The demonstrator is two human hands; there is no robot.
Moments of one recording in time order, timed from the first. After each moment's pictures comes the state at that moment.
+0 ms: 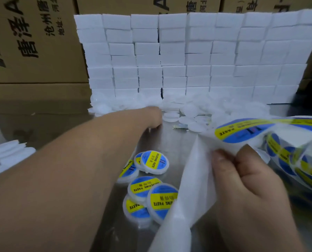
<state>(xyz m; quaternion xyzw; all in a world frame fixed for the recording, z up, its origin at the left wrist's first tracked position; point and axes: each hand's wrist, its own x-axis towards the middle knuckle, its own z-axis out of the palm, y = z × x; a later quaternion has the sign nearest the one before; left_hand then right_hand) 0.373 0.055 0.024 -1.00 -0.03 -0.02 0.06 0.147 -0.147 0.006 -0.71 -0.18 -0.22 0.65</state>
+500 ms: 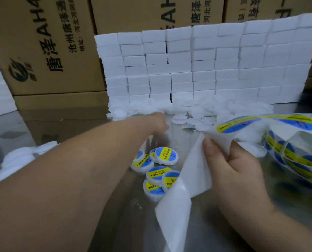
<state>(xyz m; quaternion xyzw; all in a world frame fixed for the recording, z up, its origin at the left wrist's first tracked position) 0.305 0.052 0.037 -0.99 -0.08 -0.07 -0.03 0.136 -0.143 0.012 -0.65 -0.23 -0.20 0.70</state>
